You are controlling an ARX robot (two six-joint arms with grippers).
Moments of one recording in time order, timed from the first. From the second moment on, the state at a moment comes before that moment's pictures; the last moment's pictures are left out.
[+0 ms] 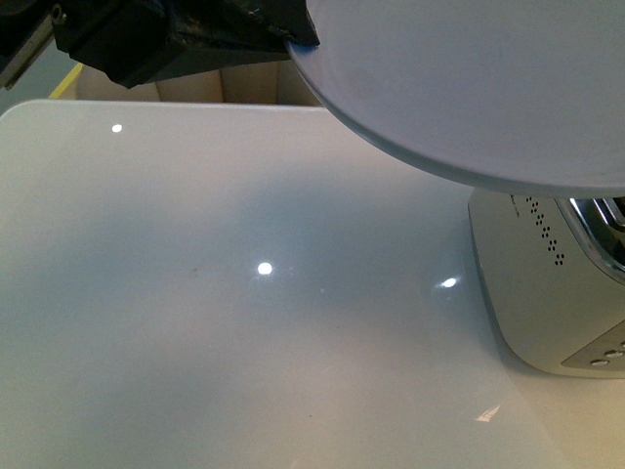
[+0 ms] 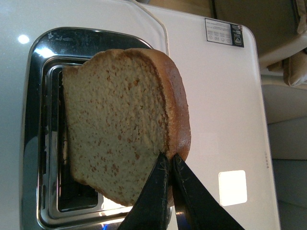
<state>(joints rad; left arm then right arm) -0.58 1.42 0.94 -0.20 0.14 -0.78 0.19 1.36 0.97 -0.40 0.49 -0.04</state>
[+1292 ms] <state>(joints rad) -0.58 1.42 0.94 -0.20 0.14 -0.78 0.26 1.36 0.92 -0.41 0.49 0.03</state>
